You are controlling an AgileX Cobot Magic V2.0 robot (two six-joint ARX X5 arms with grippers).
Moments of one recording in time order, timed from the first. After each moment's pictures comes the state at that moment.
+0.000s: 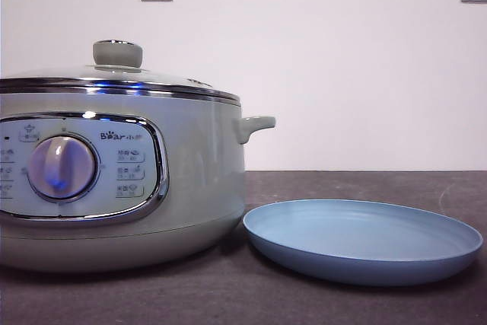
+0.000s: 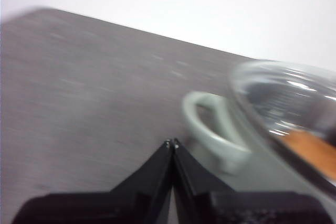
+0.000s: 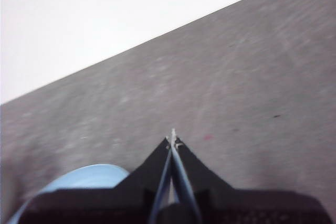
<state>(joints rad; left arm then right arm) -0.06 0.00 0.03 -0.16 -0.01 -0.30 0.05 0.01 0.03 -0.15 -0.04 0.38</state>
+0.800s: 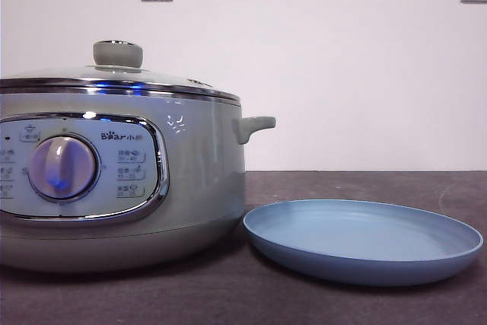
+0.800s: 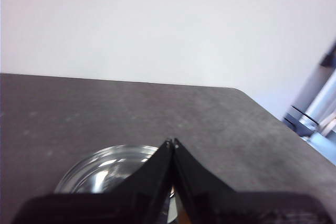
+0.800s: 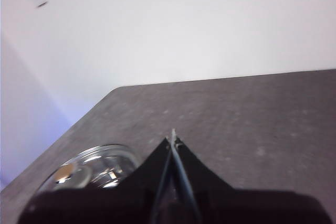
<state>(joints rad) -0.06 0.53 0.82 -0.39 0.46 -0.28 0.05 0.71 0.92 -0.33 -0.53 0.23</state>
